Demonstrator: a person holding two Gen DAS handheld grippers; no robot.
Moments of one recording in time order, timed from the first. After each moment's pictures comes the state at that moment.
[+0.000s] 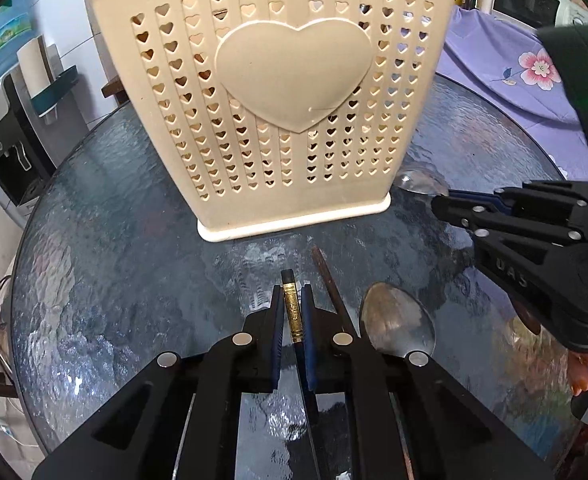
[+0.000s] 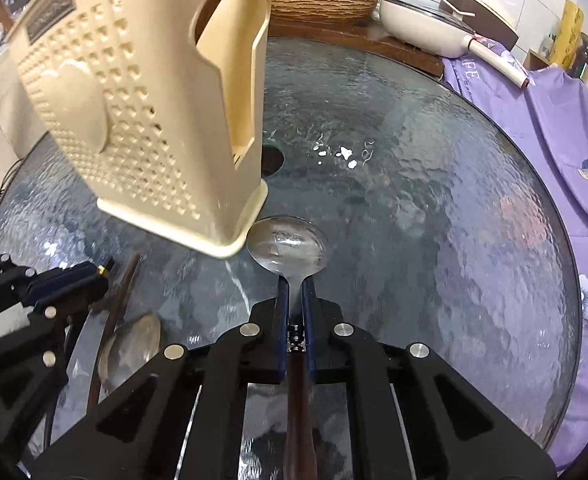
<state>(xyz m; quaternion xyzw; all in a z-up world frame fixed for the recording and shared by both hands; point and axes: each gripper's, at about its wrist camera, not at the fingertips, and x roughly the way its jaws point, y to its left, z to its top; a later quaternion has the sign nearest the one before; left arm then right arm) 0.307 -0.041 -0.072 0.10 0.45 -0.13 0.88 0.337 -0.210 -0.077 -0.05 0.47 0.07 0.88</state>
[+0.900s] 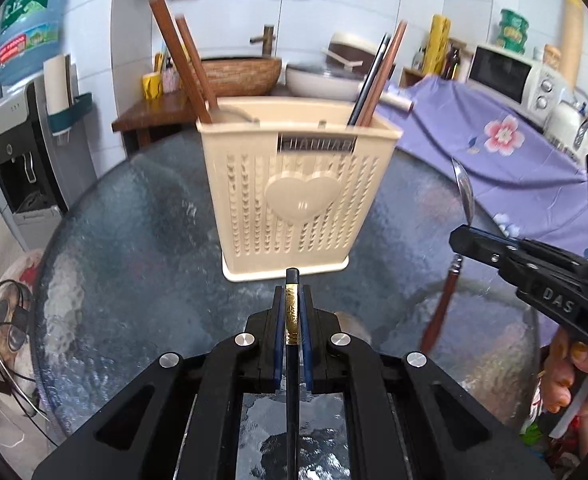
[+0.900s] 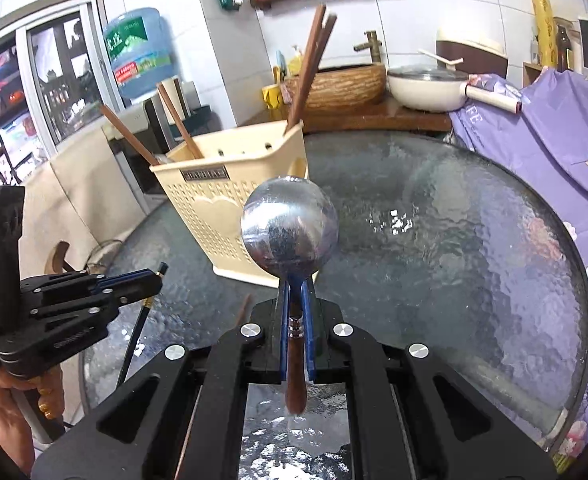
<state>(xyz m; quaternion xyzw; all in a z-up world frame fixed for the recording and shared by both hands) 0.239 0.005 0.009 0.02 0.36 -0.17 0.92 0.246 -0.233 0.011 0.08 0.33 0.16 0.93</state>
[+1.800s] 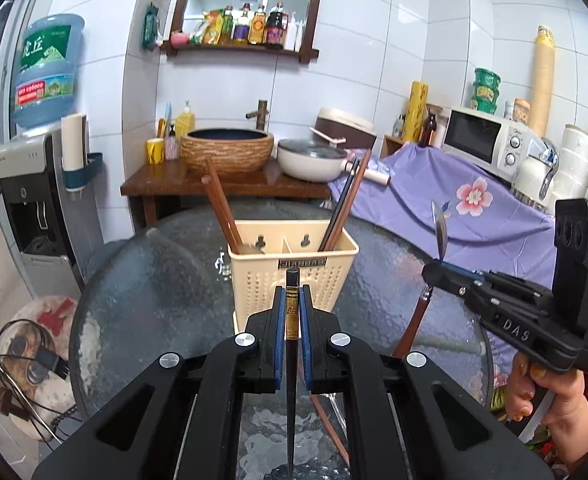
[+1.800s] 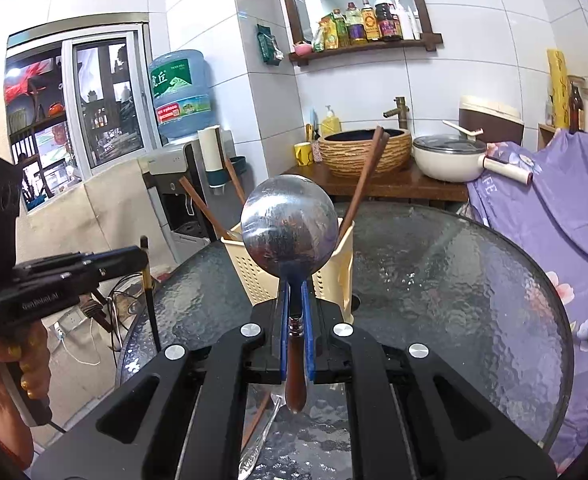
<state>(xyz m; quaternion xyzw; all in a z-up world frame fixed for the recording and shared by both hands) 0.199 0.023 0.095 -0.01 0.25 -0.19 0.95 0.207 -0.222 0.083 0.05 0.23 0.20 0.95</state>
